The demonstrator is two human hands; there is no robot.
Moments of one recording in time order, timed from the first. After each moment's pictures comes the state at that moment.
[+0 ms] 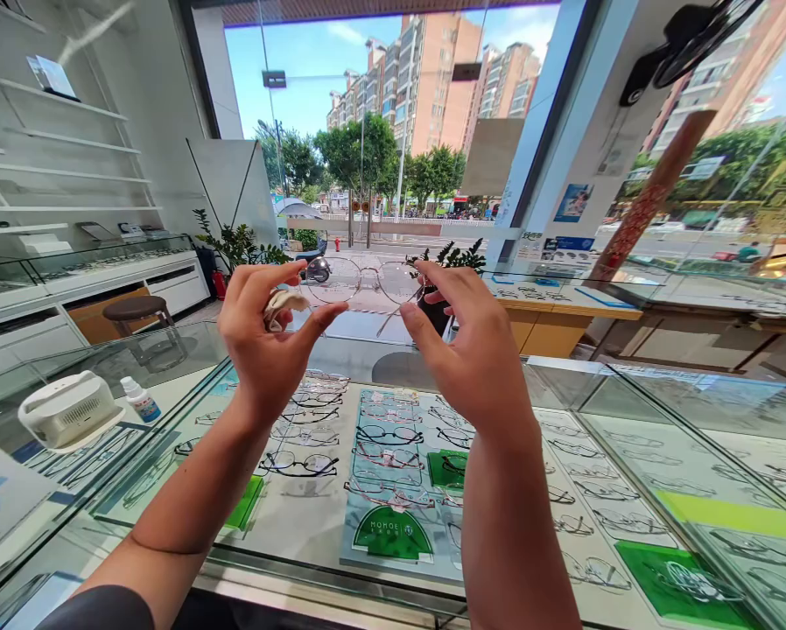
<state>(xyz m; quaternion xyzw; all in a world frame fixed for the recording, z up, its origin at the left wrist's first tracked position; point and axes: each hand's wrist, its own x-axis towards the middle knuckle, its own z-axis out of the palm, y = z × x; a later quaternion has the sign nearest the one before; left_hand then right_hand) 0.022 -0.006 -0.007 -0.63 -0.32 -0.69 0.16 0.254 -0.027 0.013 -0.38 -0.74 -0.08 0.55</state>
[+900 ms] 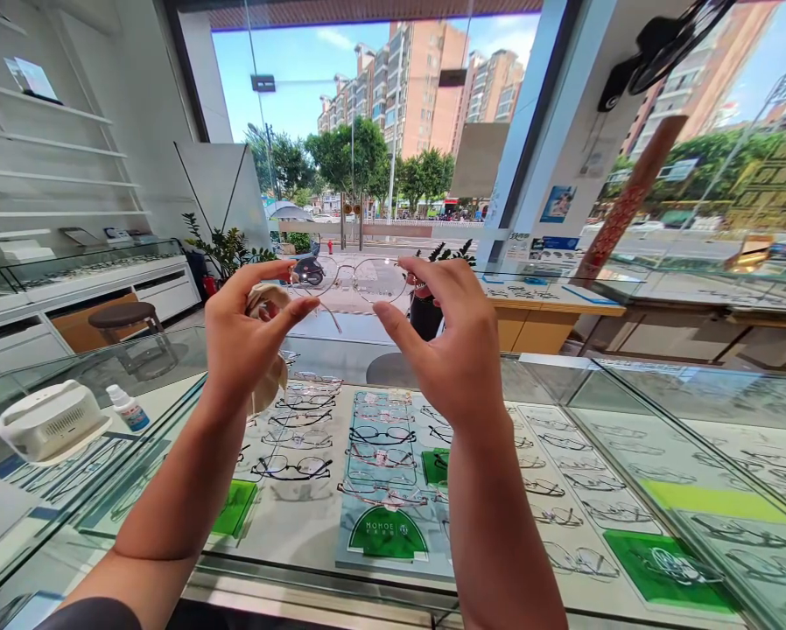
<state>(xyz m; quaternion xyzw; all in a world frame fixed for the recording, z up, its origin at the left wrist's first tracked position) 0.003 0.004 0.005 -0.67 -0.31 -0.67 0.05 0.242 -0.034 0.017 -0.37 -0.70 -0.13 0.59</state>
